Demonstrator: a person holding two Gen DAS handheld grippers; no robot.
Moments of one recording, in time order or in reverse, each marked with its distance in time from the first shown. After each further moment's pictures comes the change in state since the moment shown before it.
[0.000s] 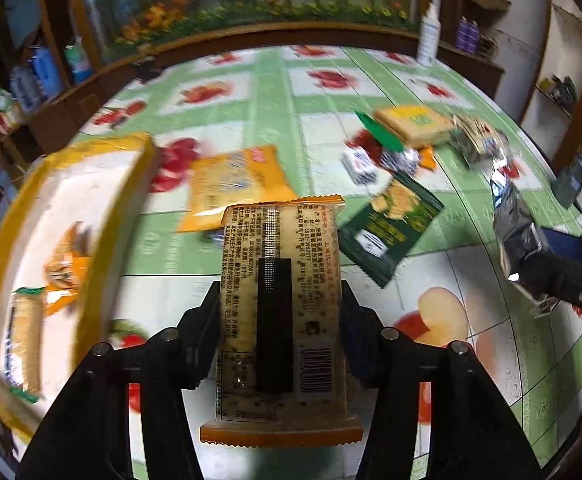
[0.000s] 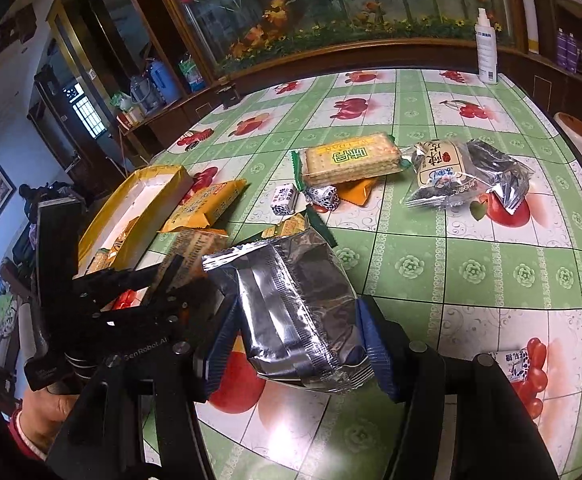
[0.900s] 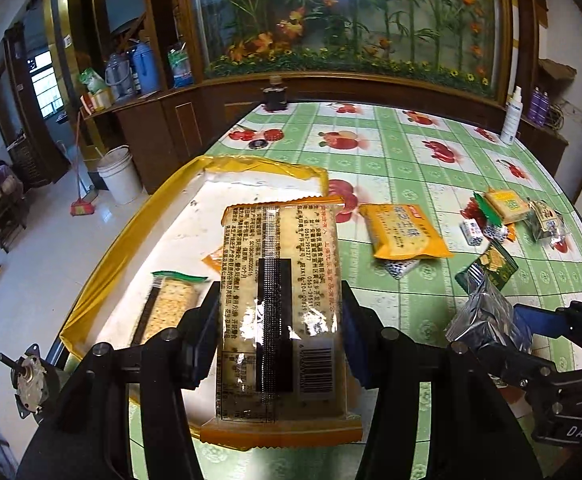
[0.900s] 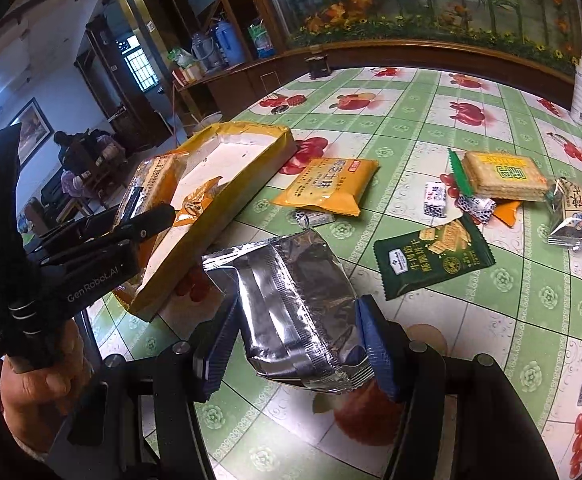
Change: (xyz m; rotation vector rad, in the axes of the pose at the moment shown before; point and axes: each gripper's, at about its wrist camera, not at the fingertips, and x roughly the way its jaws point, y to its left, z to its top) left arm -0.053 0.105 -0.017 -0.199 -0.130 0.200; right arm 0.043 0.112 -0.001 -0.192 0.080 0.118
